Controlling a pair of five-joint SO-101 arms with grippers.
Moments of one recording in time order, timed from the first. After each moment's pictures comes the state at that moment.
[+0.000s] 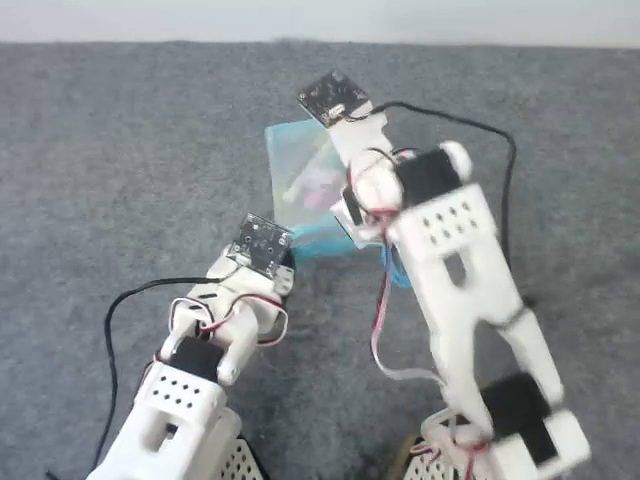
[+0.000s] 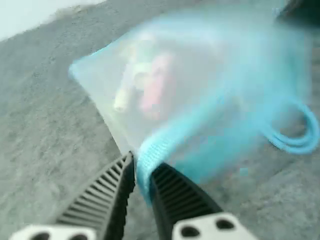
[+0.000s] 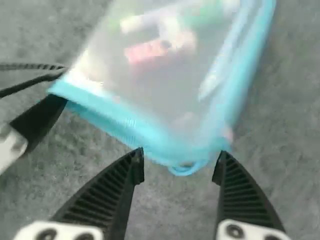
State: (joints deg) left arm 11.2 -63.3 84.7 27.5 -3.9; right arm -27.8 -13.0 -5.4 91.3 15.3
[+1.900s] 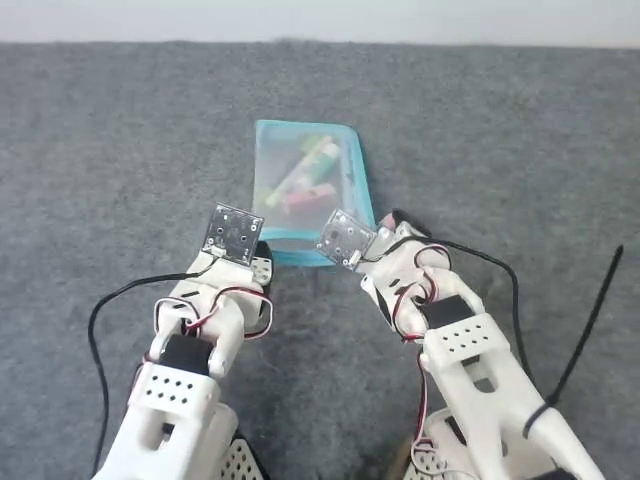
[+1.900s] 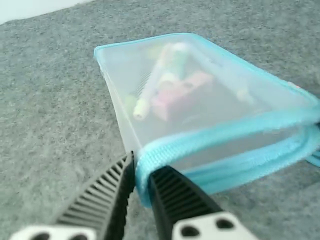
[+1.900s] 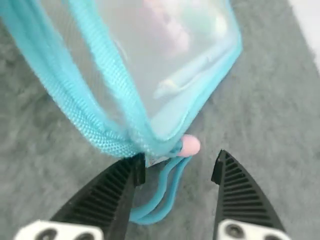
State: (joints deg) left arm 6.6 -63.3 84.7 27.6 -1.6; right arm -22.8 -38.1 68.6 19.6 41.6
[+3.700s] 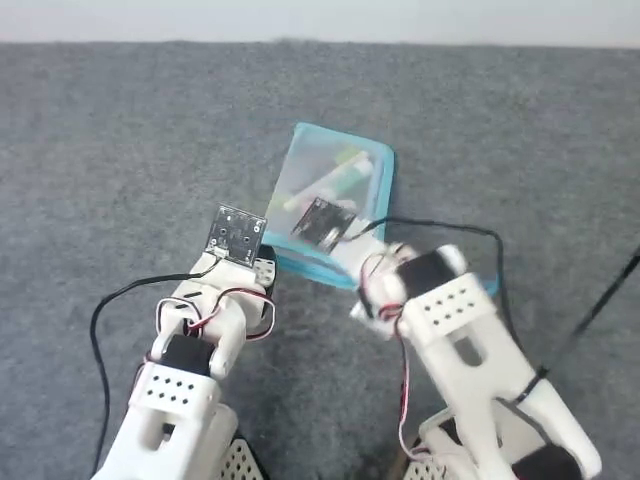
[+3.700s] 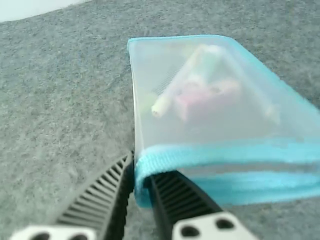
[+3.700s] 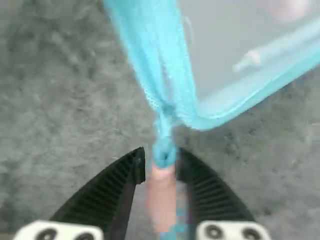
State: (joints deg) left arm 7.0 -63.3 84.7 27.5 -1.5; right arm -31.3 -31.4 43.2 71.5 26.9
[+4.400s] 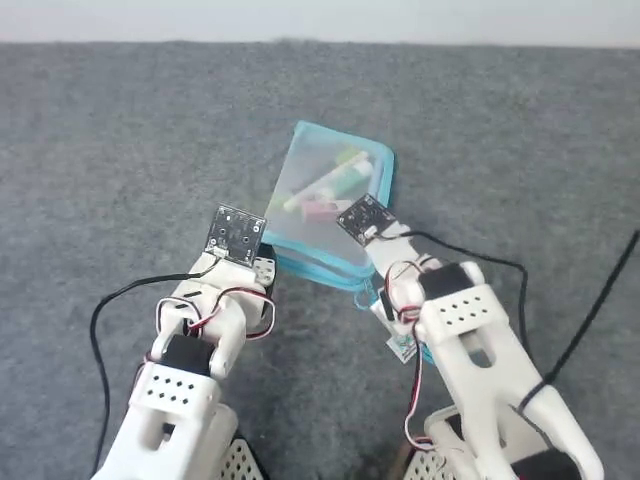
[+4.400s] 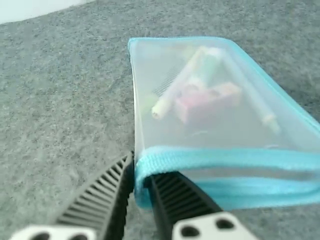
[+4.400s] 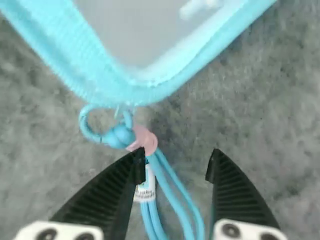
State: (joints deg) left arm 7.0 -63.3 84.7 26.8 -1.5; right arm -22.0 -31.7 57.1 56.6 21.2
